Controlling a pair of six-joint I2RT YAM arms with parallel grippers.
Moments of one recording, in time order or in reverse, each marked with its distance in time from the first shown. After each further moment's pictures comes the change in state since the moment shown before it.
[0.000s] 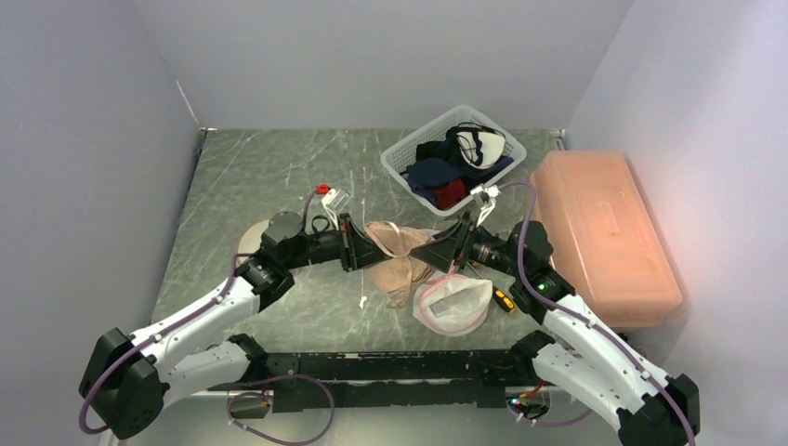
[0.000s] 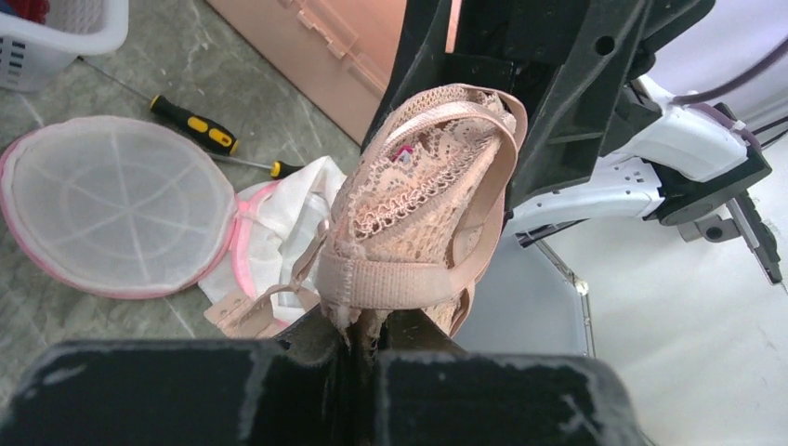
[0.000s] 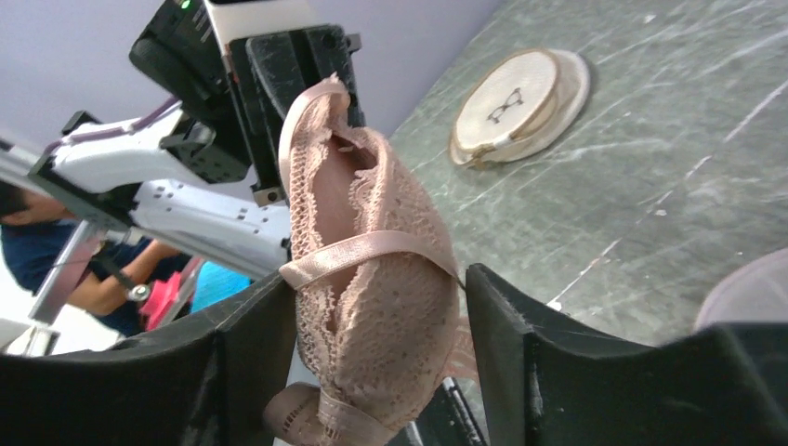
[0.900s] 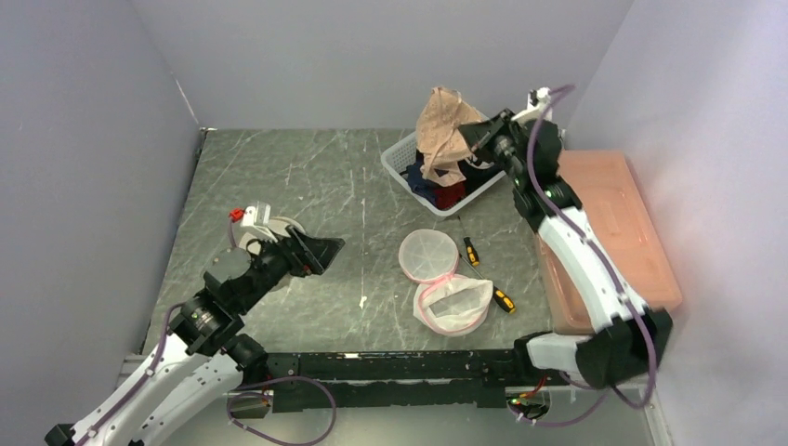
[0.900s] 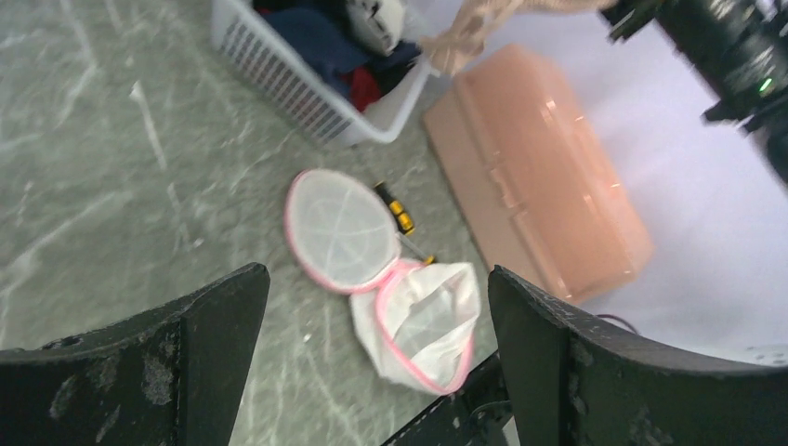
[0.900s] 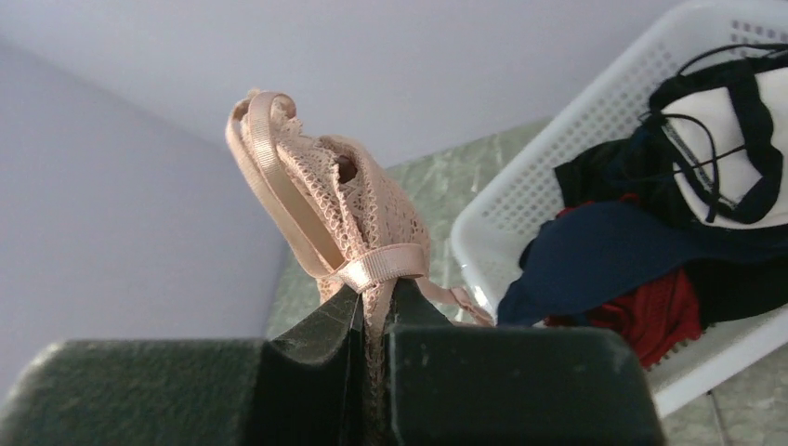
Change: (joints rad) left arm 0.001 -0.509 0.021 -0.532 -0.653 -0.046; right arm -0.250 0.432 0.635 -0.242 0.531 -0.020
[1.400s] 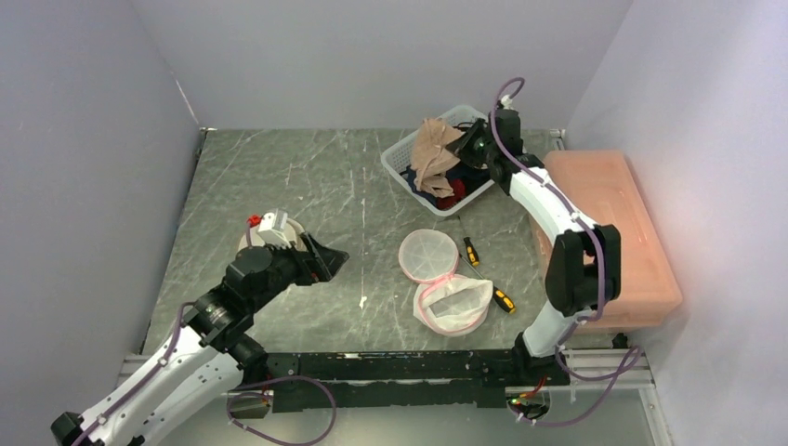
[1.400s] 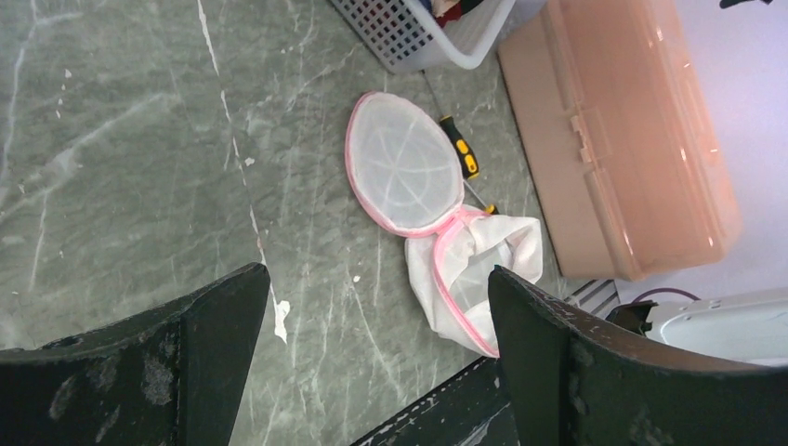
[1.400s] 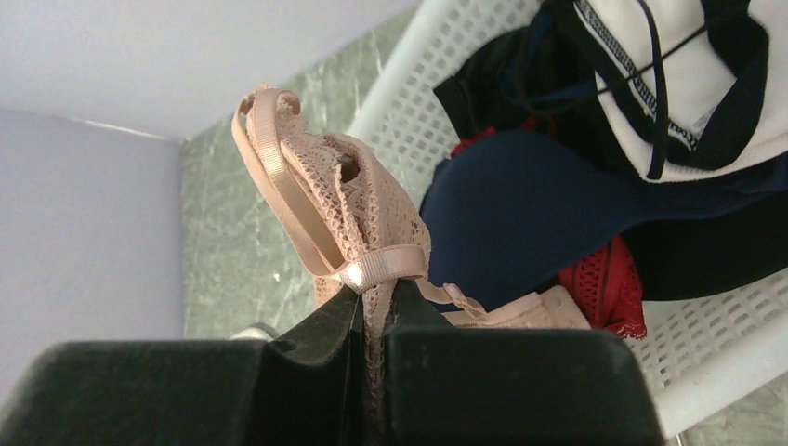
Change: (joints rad) left arm 0.000 0.035 -0.077 -0.122 -0.015 -0.029; right arm -0.074 0.486 0.198 -0.109 -0.066 0.016
